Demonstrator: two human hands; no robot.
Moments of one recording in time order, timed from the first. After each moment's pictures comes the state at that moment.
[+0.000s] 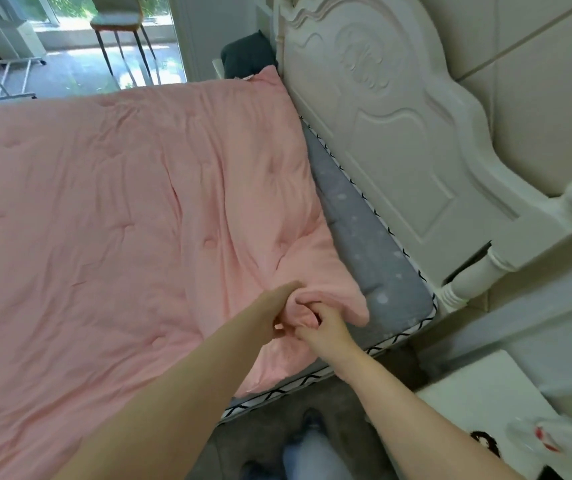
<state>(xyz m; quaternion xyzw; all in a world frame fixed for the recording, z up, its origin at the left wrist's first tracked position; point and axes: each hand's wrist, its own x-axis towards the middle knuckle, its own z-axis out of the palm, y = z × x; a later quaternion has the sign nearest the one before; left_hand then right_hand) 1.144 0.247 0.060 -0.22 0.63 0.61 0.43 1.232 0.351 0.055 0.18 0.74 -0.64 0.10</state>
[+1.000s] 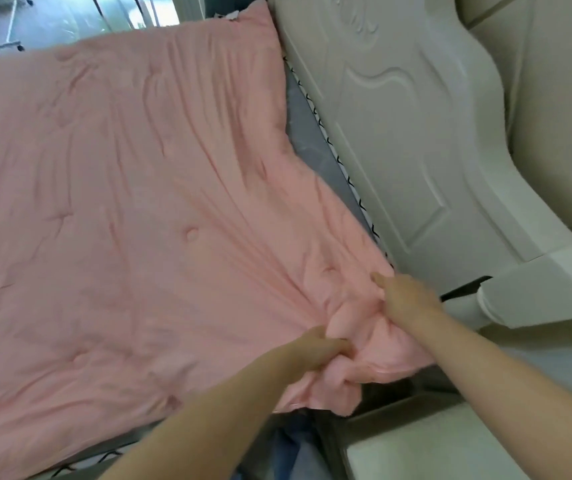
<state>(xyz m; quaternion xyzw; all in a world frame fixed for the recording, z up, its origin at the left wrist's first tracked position) 1.109 0.530 -0.003 -0.05 0.69 0.48 0.54 1.091 0.739 -0.019 0.11 0.96 -0.02 0.25</state>
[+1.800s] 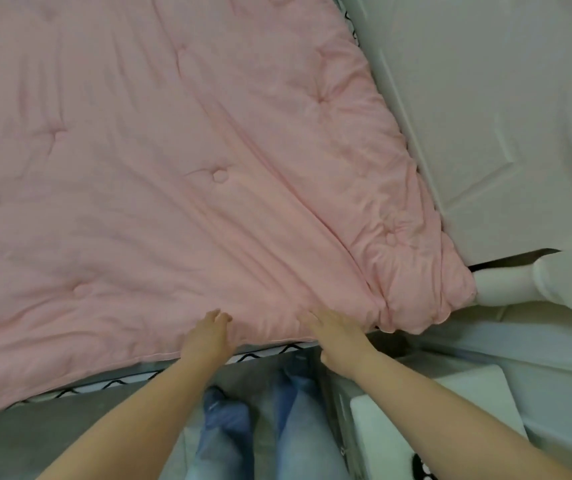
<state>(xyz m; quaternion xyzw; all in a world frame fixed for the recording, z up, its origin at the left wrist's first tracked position) 1.147 0.322 -0.160 -0.01 0.92 0.10 0.39 1.174 0.590 -0.132 -0.16 0.92 -0.10 0.35</state>
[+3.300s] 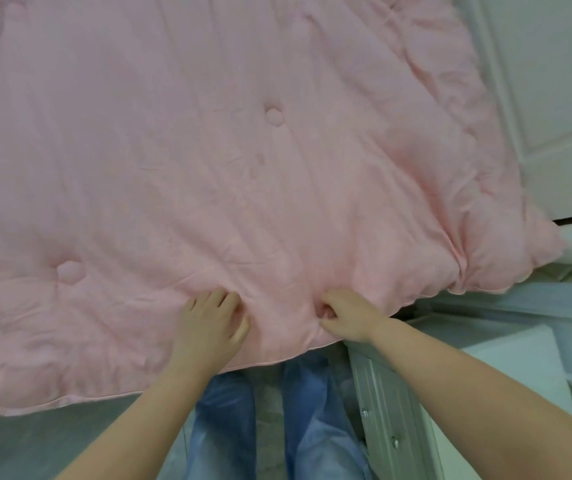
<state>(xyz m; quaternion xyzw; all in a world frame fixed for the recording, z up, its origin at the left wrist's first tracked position) 1.194 0.178 -0.276 0.14 0.97 0.16 0.15 1.181 0.458 -0.270 -0.07 0.89 -0.16 0.43</state>
